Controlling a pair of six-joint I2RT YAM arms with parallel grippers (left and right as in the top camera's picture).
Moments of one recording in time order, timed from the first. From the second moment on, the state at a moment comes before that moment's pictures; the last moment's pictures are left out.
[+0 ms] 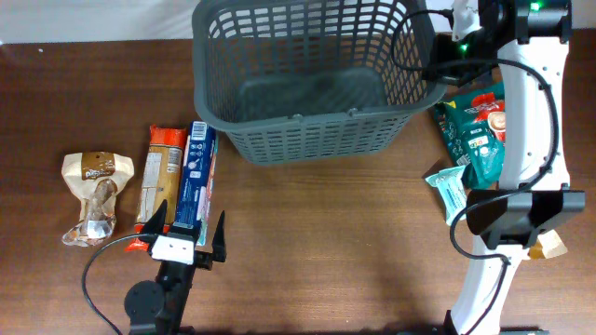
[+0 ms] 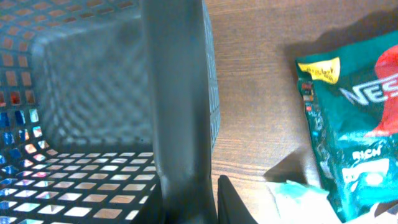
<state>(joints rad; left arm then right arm) 0.04 0.01 0.03 -0.08 0.22 0.10 -0.02 2.21 2.59 -1.63 -0.25 0.11</state>
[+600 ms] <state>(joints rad) 0.04 0.01 0.03 -0.08 0.22 0.10 -0.02 2.21 2.59 -1.59 -0.17 0.12</state>
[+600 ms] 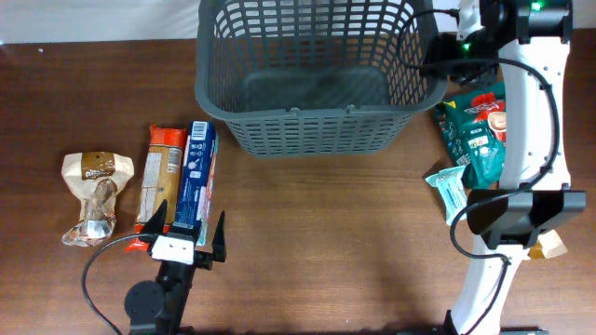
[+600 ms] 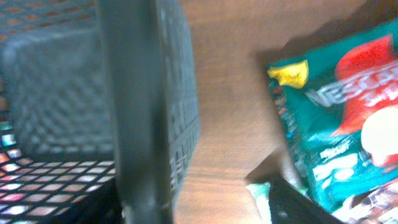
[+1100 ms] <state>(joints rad) 0.04 0.01 0.03 -0.08 0.22 0.10 -0.05 2.08 2.86 -1.61 -0.13 0.04</state>
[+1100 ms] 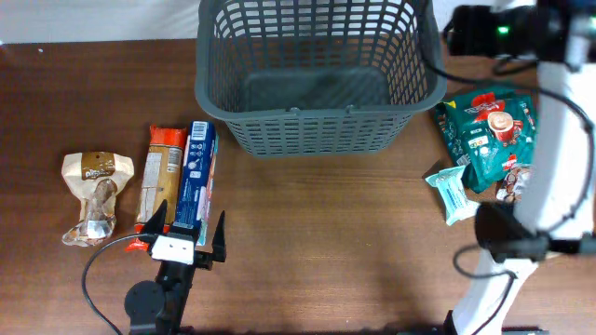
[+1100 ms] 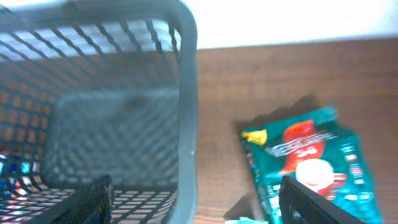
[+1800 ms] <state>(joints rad) 0.04 0.01 0.03 -0.08 0.22 0.10 -0.67 2.07 2.05 -1.14 -0.38 -0.15</state>
